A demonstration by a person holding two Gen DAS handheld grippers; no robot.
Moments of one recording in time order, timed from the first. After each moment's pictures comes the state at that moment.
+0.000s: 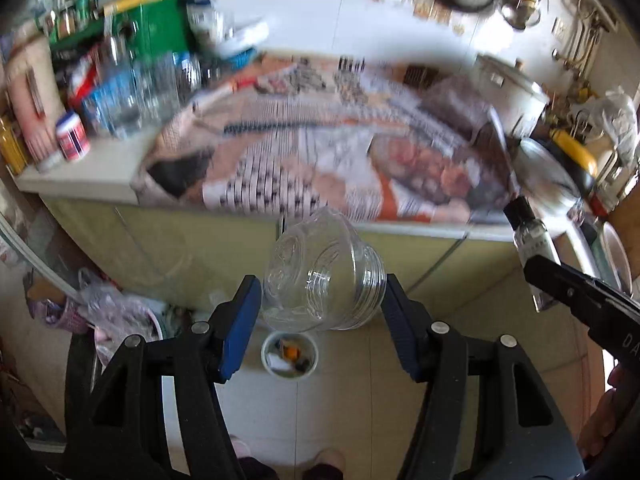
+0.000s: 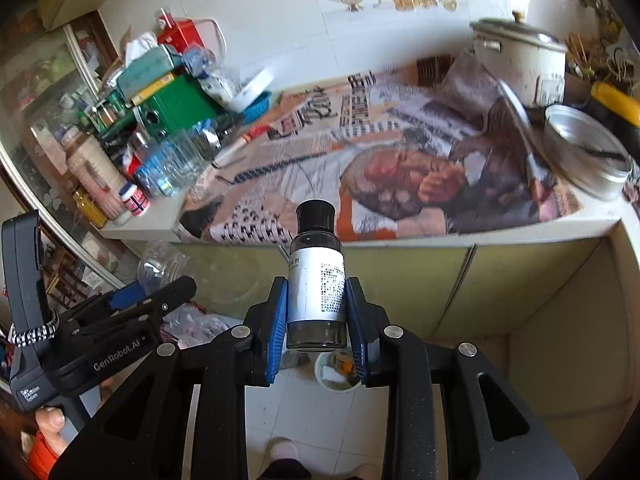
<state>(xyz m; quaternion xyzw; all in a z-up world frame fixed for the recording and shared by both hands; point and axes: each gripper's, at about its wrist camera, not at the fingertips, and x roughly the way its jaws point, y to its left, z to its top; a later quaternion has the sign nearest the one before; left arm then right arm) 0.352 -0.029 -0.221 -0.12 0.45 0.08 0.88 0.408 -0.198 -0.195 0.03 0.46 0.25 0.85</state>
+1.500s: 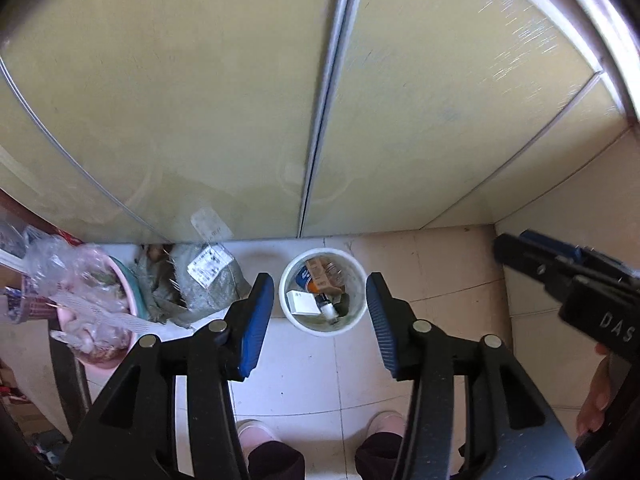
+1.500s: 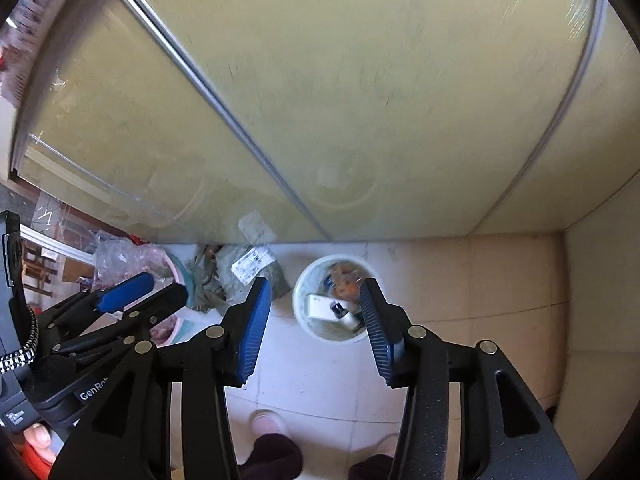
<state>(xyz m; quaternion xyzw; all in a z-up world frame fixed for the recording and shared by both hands) 0.377 0.026 -0.513 -0.09 0.56 0.03 0.82 0.435 -0.144 -0.477 0.01 0.59 0.19 0.79</state>
